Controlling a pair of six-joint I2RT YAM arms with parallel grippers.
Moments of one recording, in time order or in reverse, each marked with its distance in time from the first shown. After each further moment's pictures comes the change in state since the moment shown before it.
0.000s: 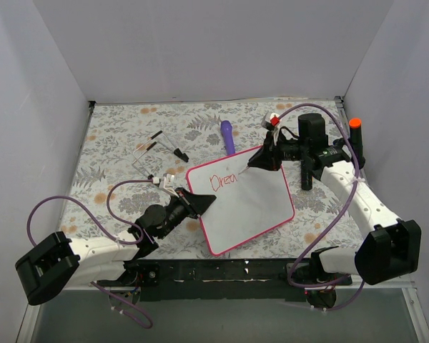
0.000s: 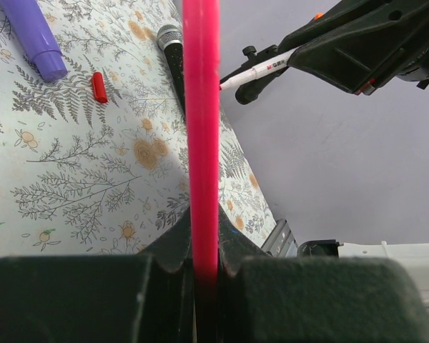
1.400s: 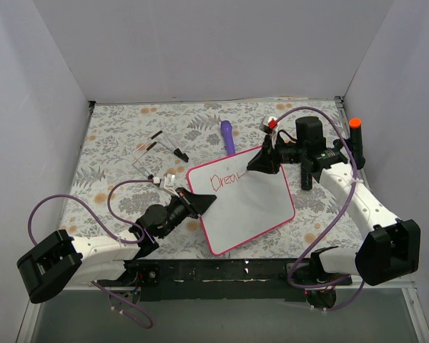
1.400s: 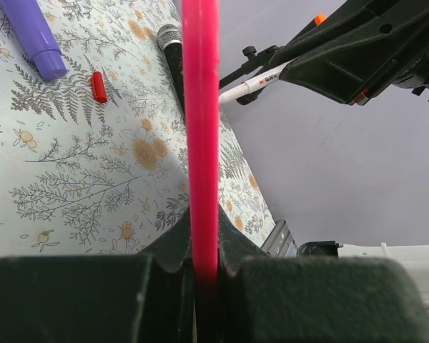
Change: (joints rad) left arm 0.002 0.027 0.000 0.029 0.002 -0.007; right arm 0.016 0.002 -0.032 0.010 0.019 0.009
